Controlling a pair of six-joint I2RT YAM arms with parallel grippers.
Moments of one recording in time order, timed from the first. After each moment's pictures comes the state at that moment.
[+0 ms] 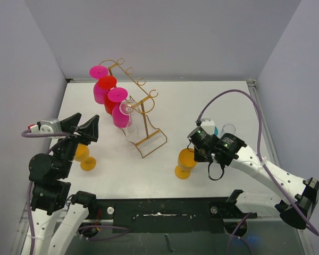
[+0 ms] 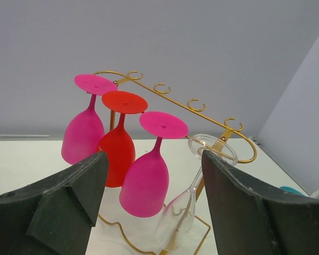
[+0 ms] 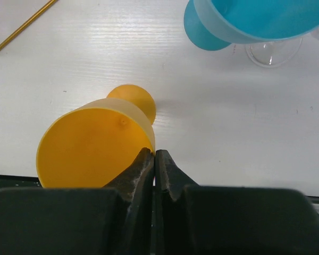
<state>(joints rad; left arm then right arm) -0.26 0.40 0.79 -0.10 -0.02 -0.29 0.86 1.13 1.08 -1.08 0.35 0.74</state>
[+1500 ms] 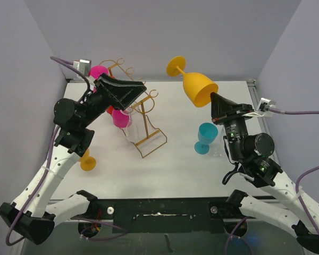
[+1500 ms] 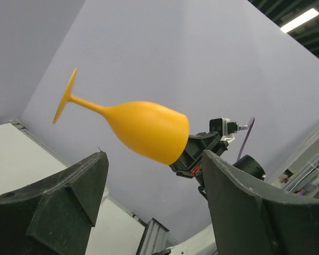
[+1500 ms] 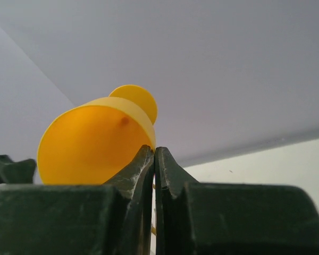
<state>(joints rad) -0.44 1.05 1.17 0.41 0.52 -1.01 0.85 0.74 0.96 0.16 0.65 0.40</state>
